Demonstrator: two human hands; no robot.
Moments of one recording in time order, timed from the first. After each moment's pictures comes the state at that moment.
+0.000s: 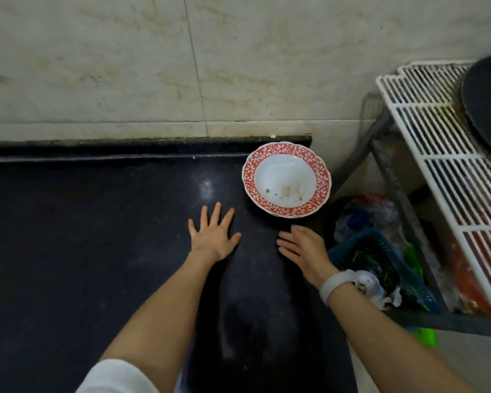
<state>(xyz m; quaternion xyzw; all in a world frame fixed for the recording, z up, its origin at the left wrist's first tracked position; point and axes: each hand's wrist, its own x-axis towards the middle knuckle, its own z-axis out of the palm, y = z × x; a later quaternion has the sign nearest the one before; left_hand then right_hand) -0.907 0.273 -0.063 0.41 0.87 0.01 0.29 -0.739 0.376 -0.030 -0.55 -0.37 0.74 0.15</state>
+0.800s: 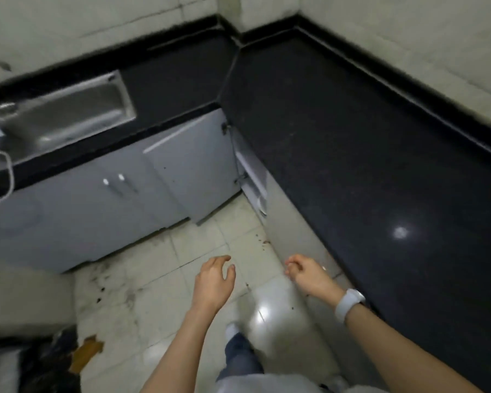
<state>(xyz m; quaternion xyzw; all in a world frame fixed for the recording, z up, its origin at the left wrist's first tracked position) -0.725 -0.313 -0.046 -0.23 0.92 0.32 0.09 -0.802 -0.115 -0.042 0.01 -0.84 0.42 -0.34</state>
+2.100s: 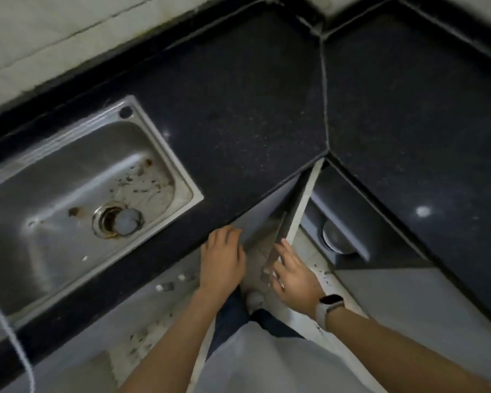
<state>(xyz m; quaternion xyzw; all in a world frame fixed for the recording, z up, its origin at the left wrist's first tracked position) -1.066 -0.732 -0.061 -0.06 0.97 0.20 0.09 -1.056 -0.553 -0.111 0.21 -0.94 0.20 -0.19</state>
